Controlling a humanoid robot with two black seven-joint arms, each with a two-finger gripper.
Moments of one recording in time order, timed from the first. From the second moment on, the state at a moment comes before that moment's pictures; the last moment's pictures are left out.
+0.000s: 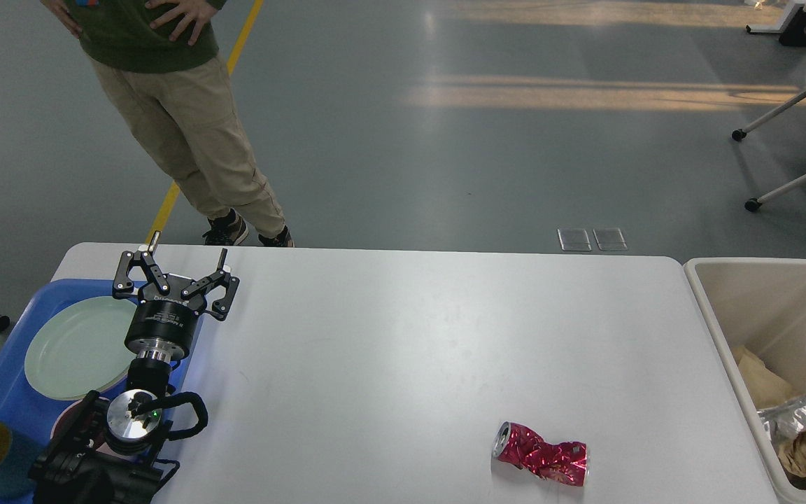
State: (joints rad) left arm -0.33 0.01 -1.49 -0.76 0.15 -0.53 -0.15; right arm 1.73 -0.74 -1.45 1.02 0.09 0.51 -0.26
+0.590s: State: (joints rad) left arm -0.33 0.01 -1.49 -0.76 0.15 -0.53 -0.15; right arm 0.55 -0.35 -0.88 0.01 0.11 0.15 -0.26
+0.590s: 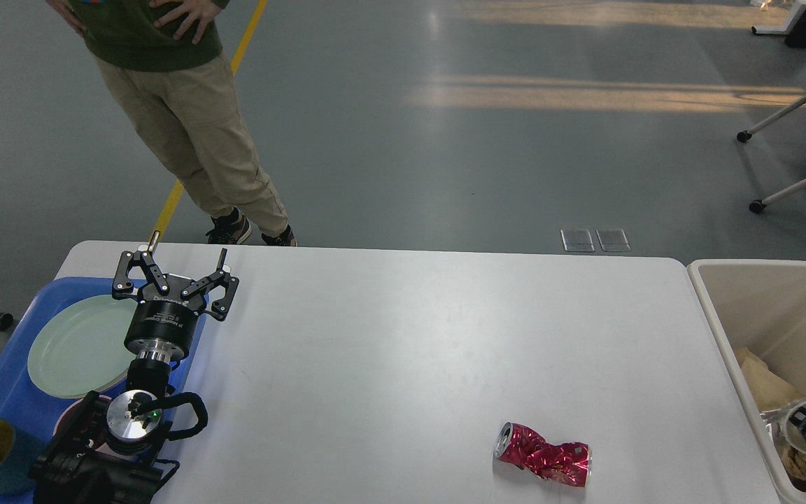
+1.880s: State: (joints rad) left arm -0.33 0.01 -1.49 -0.76 0.15 -0.53 -0.15; right arm 1.25 -0.61 -1.05 0.71 -0.06 0.35 -0.27
